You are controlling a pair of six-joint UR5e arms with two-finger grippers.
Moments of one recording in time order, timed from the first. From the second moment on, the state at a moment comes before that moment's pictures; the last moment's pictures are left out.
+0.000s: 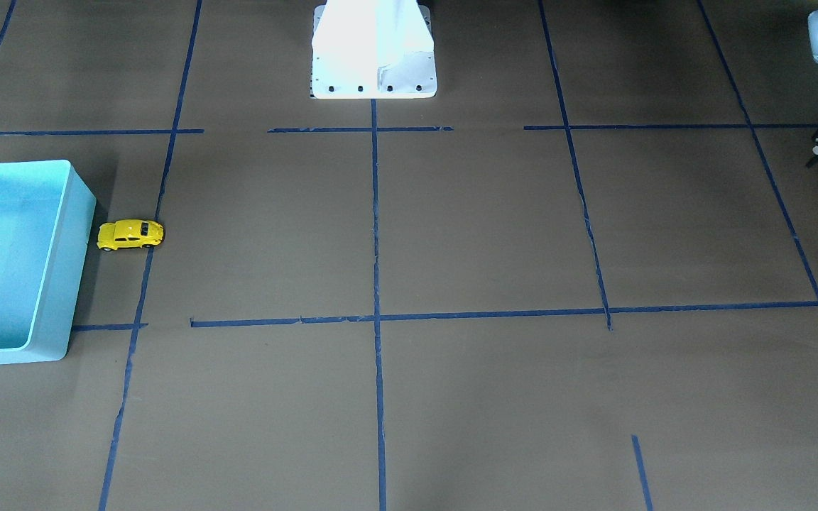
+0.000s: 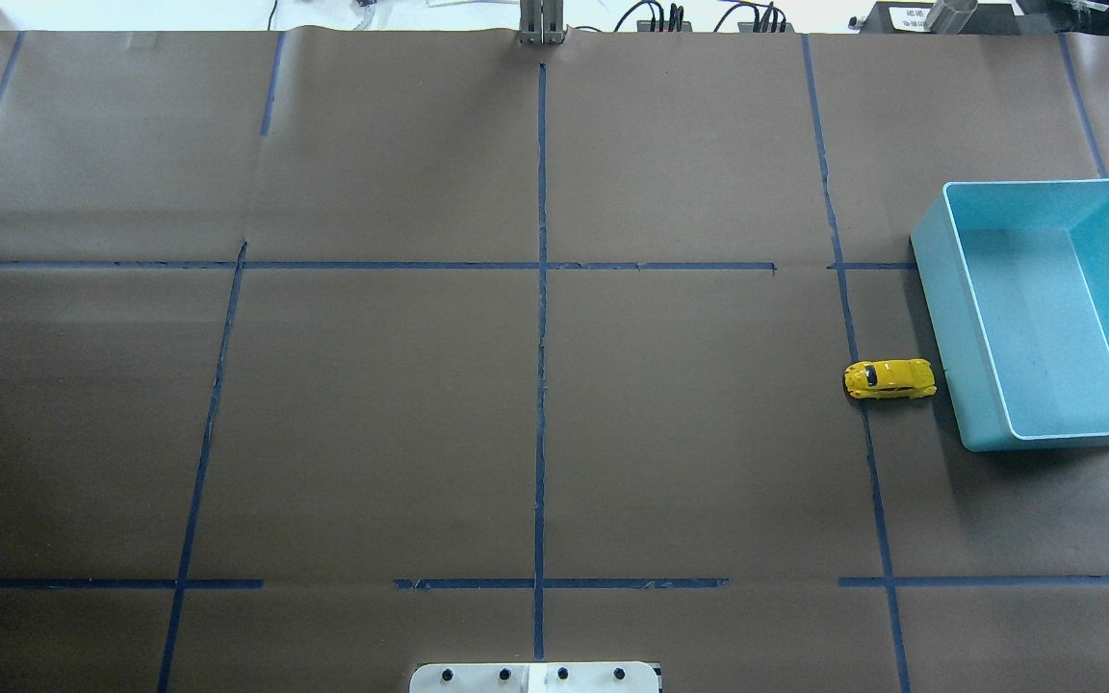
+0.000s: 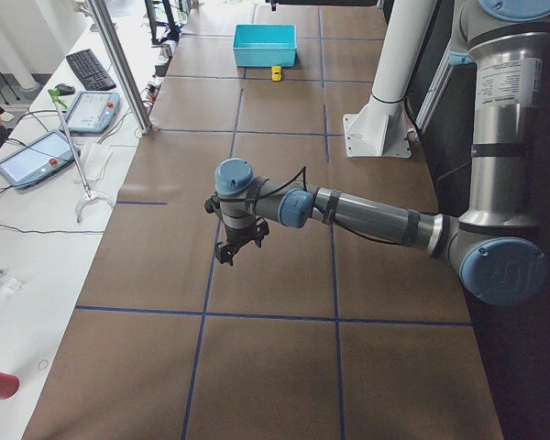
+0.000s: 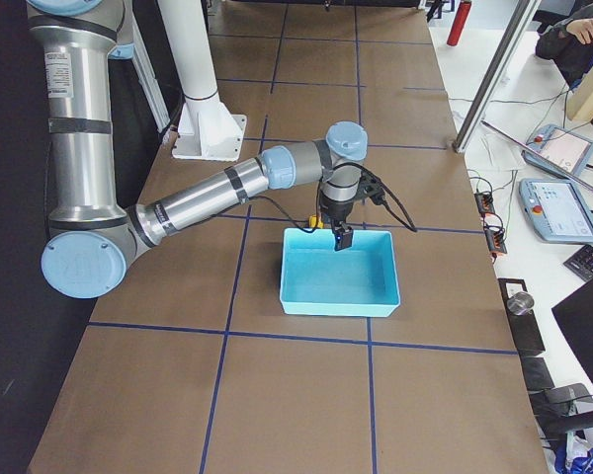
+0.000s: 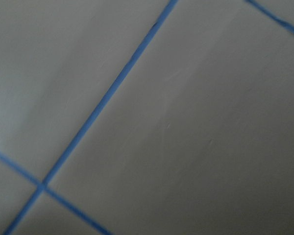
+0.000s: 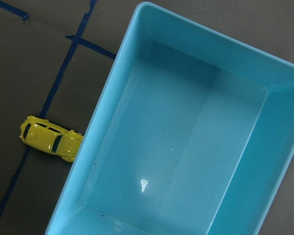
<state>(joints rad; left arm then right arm) -1.44 -1.49 -1.77 -1.62 -2.37 0.52 1.28 -1.54 2.02 -1.80 2.30 -0.06</state>
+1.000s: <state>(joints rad) -1.60 -1.50 -1.68 -1.49 -2.34 0.14 1.04 -1.36 2.08 -1.79 2.20 -0.23</state>
